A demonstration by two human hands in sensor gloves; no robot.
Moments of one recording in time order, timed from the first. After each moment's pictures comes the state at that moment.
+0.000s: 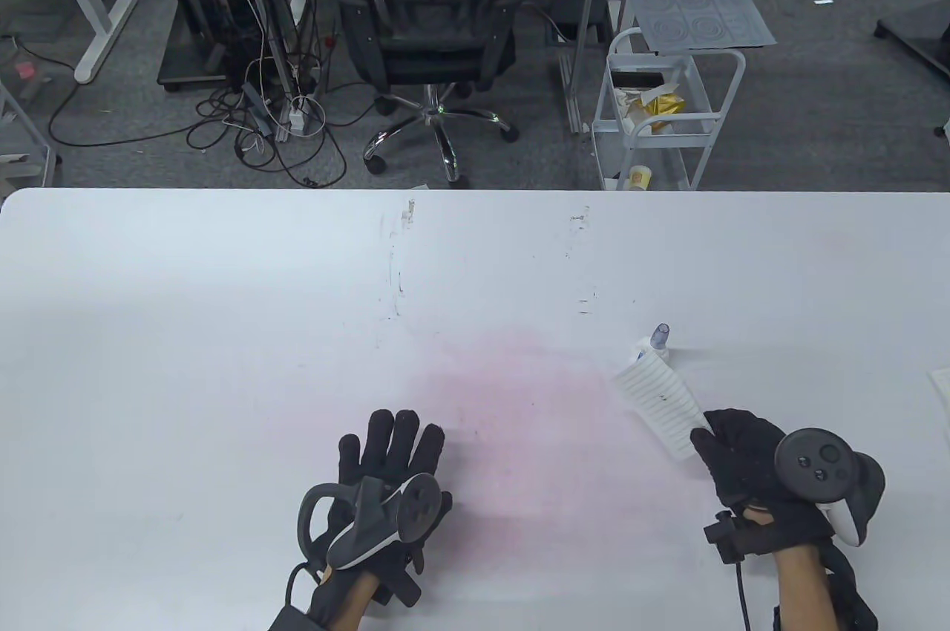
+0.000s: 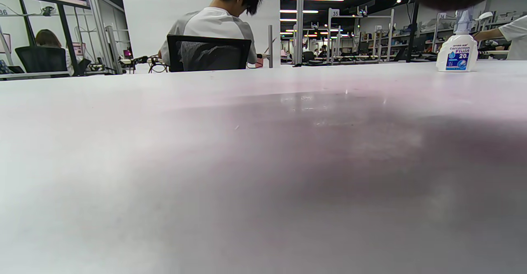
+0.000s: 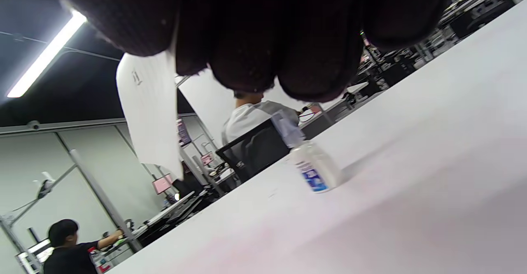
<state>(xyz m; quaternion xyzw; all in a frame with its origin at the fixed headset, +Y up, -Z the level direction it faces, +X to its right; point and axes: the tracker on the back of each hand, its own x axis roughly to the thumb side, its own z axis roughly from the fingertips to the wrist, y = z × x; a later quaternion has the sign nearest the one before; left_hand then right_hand) -0.137 -0.736 -0.220 -0.02 -0.11 -0.02 0.99 0.294 -0.700 -0.248 0.04 -0.11 0.93 0.34</state>
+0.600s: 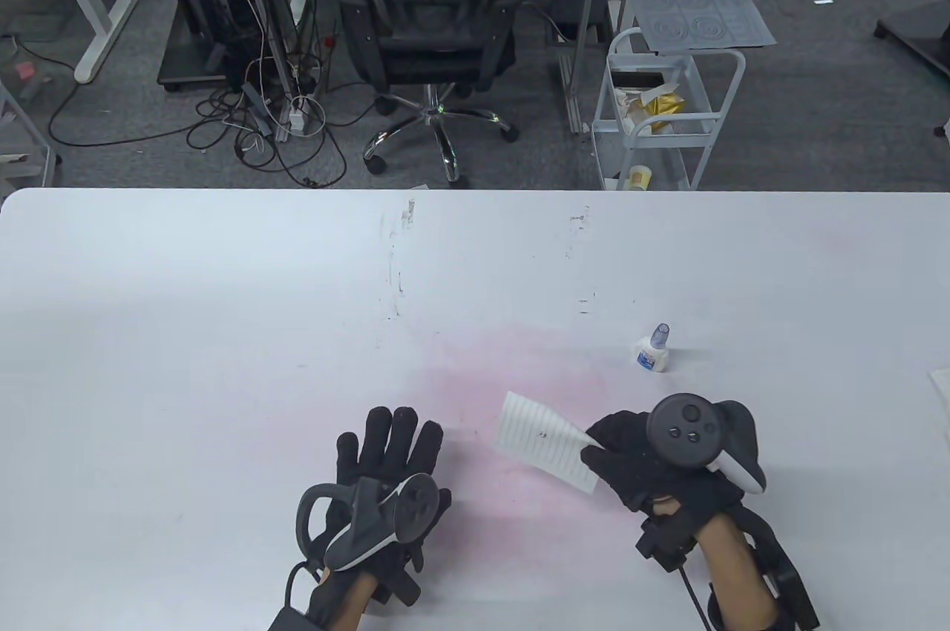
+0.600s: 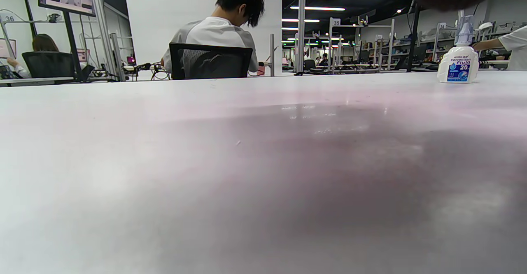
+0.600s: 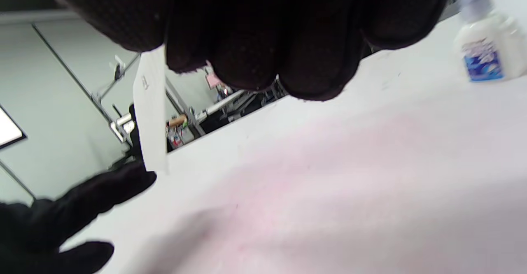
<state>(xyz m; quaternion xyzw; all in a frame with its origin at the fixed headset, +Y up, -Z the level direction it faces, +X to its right) -0.138 -0.737 -0.220 -0.01 -0.11 -0.01 0.99 0.167 -0.684 -0.271 0.19 0.08 0.94 0.27</state>
